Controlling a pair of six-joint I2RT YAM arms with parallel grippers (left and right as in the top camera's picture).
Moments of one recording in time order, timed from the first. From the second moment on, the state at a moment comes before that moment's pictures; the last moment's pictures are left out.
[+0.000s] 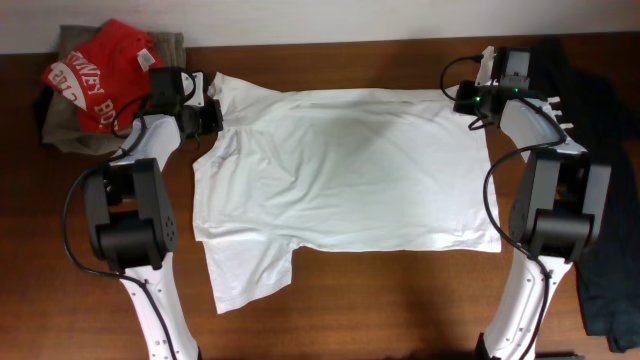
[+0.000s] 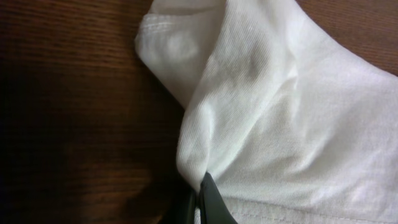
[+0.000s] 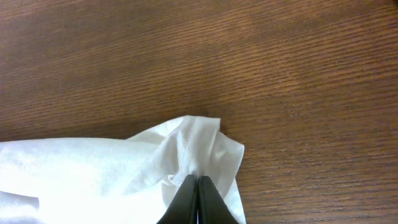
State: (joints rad) left arm 0.07 2.33 1.68 -0.33 0.30 -0.07; right arm -0.16 2.28 1.69 -0.32 -0.16 0.09
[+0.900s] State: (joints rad) left arm 0.07 2.33 1.69 -0.34 0.30 -0.07; right arm -0.19 2.34 1.75 -0.29 -0.19 0.08
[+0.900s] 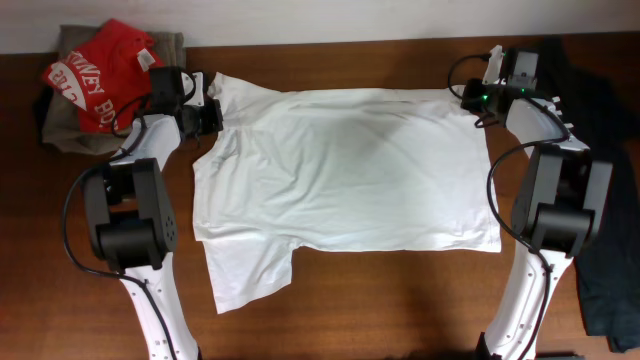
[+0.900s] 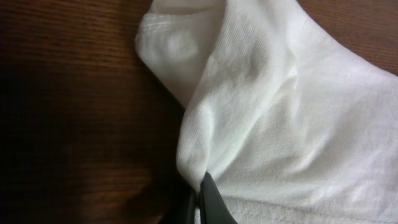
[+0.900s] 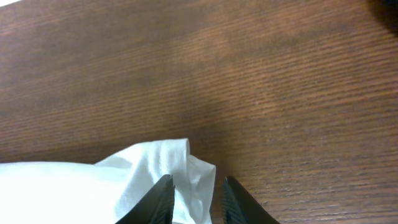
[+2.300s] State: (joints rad) left arm 0.07 2.31 1.71 -0.45 0.30 -0.07; right arm -0.15 2.38 1.91 -0.50 -0.11 0.02
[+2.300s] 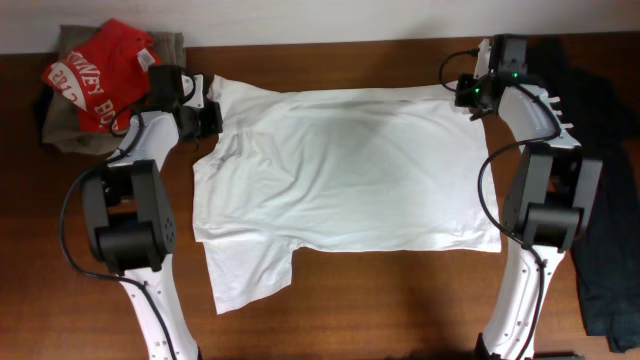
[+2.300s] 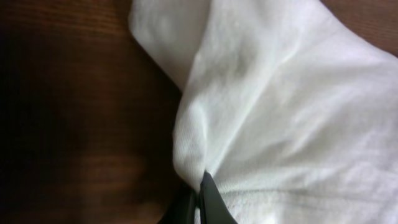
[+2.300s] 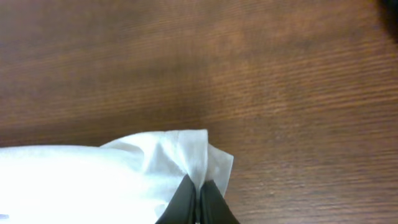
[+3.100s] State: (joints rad) left arm 0.07 1.95 1.72 -1.05 0.18 -0.10; right arm -0.16 2.37 2.29 -1.09 -0.27 0.07
